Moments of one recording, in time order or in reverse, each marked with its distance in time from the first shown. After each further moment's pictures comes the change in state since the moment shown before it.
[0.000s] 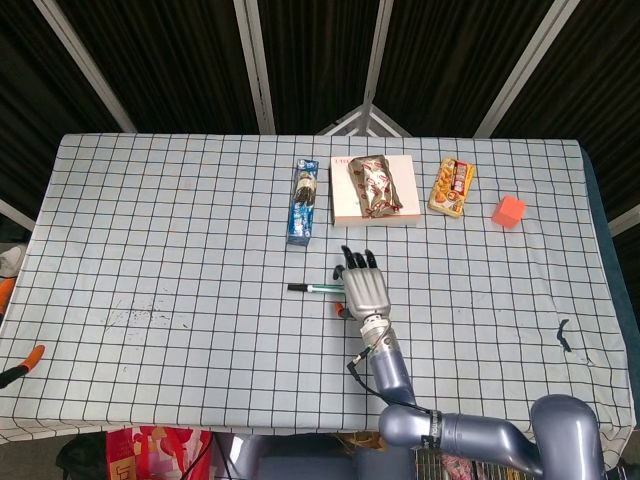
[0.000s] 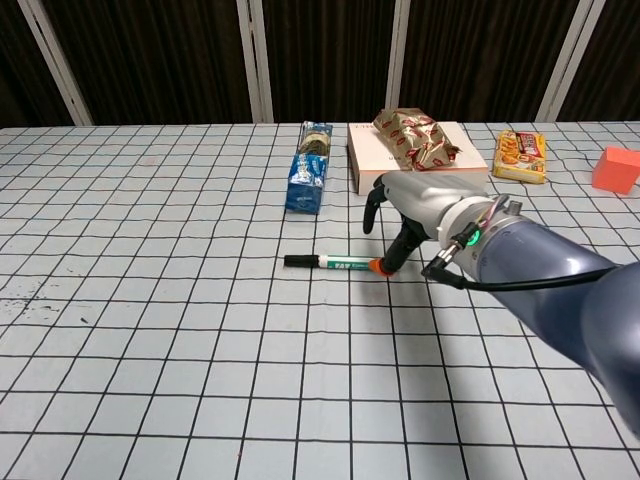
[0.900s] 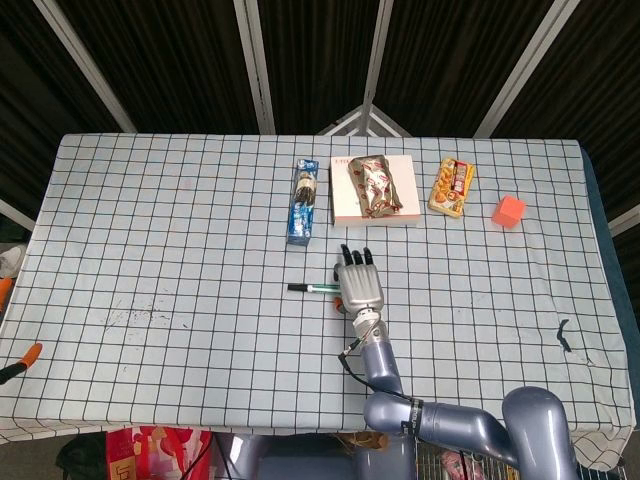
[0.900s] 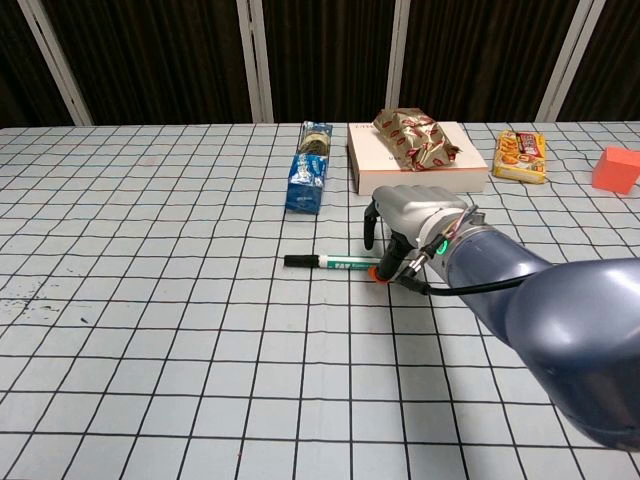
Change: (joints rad) left arm -0.011 -0.023 -0.008 0.049 -0.041 -0.026 -0.010; right arm 0.088 -0.078 -0.010 0.180 0.076 -0.023 -0.024
